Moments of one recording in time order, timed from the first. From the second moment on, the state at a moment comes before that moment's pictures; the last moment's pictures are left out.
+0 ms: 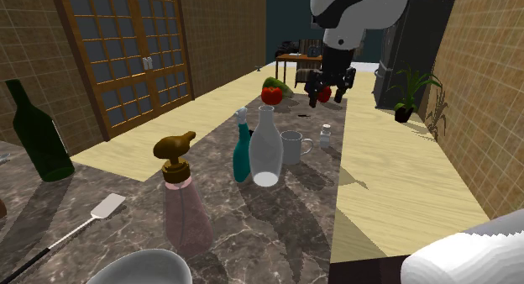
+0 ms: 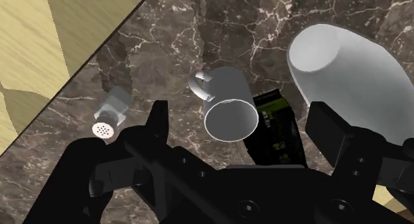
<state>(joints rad) 0.13 -0.39 -0.01 -2.19 0.04 1.95 -0.24</state>
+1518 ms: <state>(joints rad) 0.28 0.31 0.12 -1.75 0.05 2.10 -0.38</state>
